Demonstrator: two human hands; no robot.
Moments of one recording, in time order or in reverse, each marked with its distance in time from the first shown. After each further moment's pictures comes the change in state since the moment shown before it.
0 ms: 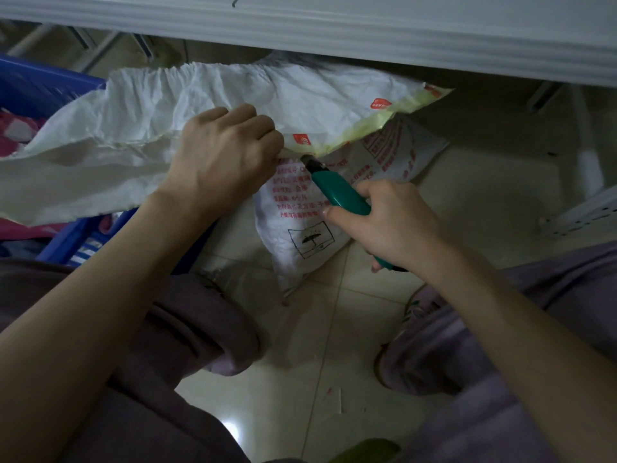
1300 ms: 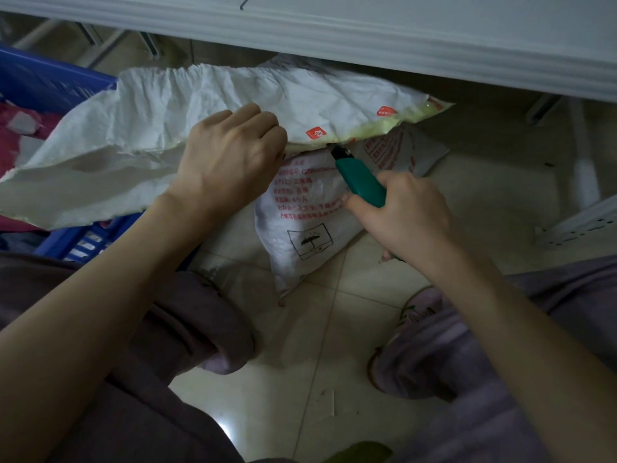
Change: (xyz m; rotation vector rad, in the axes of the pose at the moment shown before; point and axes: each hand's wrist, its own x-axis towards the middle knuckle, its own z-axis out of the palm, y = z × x) left_hand 0.003 0.009 -0.007 -0.090 0.032 -0.116; right_hand 0.006 0.006 -0.006 -0.177 0.158 -0.012
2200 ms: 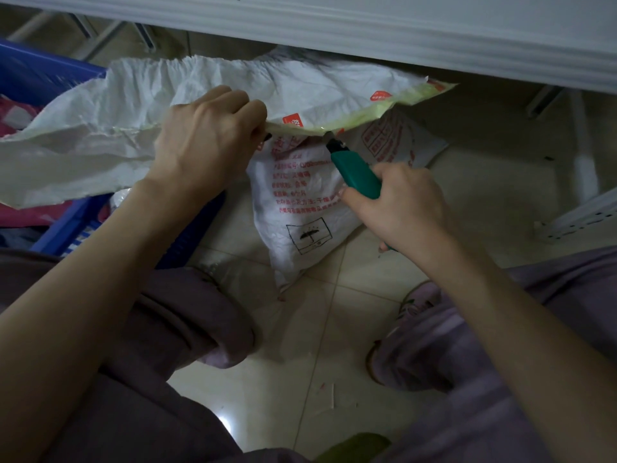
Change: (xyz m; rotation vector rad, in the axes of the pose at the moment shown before) left_hand -0.002 -0.014 -0.005 -0.061 -0.079 -0.121; right_hand 0.001 -0.004 0.000 0.004 -0.012 0.010
